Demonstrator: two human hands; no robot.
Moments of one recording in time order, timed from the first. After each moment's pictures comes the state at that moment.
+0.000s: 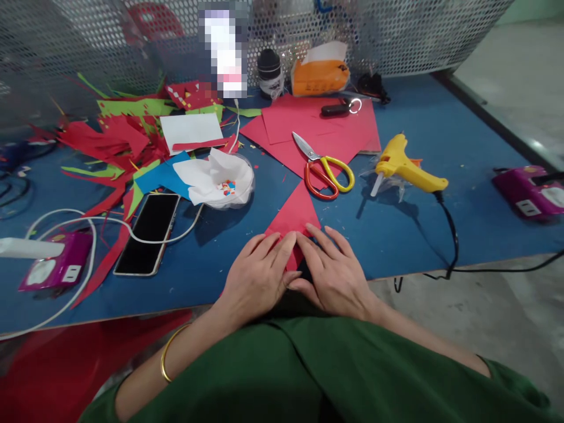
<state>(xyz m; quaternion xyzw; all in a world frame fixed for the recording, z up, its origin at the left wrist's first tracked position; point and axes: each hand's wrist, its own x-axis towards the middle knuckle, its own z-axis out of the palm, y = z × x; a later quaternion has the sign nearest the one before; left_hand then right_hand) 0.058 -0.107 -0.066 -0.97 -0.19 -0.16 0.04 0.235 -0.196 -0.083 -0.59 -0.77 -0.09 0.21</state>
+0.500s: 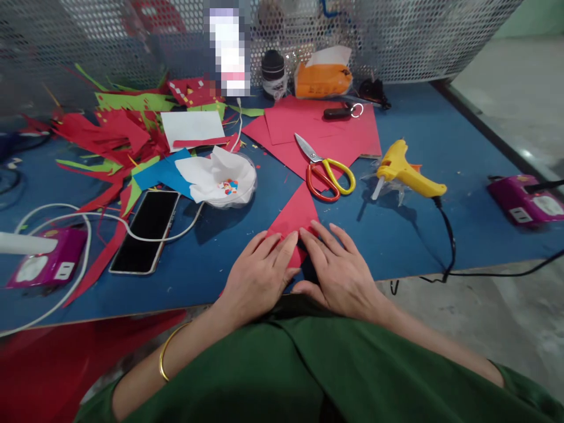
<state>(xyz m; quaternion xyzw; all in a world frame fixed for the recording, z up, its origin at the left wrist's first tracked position) 0.058 -0.106 -0.068 -0.96 -0.18 -0.19 0.05 0.239 -0.193 -0.079 -0.59 -0.79 -0.08 0.16</state>
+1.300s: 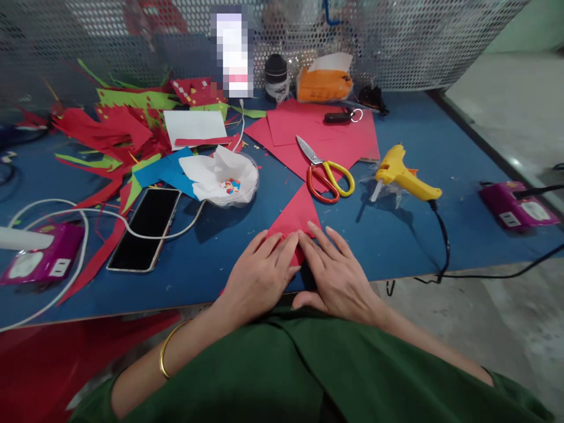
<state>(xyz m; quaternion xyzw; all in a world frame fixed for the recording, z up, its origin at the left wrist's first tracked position) 0.058 -0.107 -0.070 -0.96 -0.18 -0.20 0.06 0.240 -0.200 -0.082 -0.57 -0.80 -0.07 0.18</state>
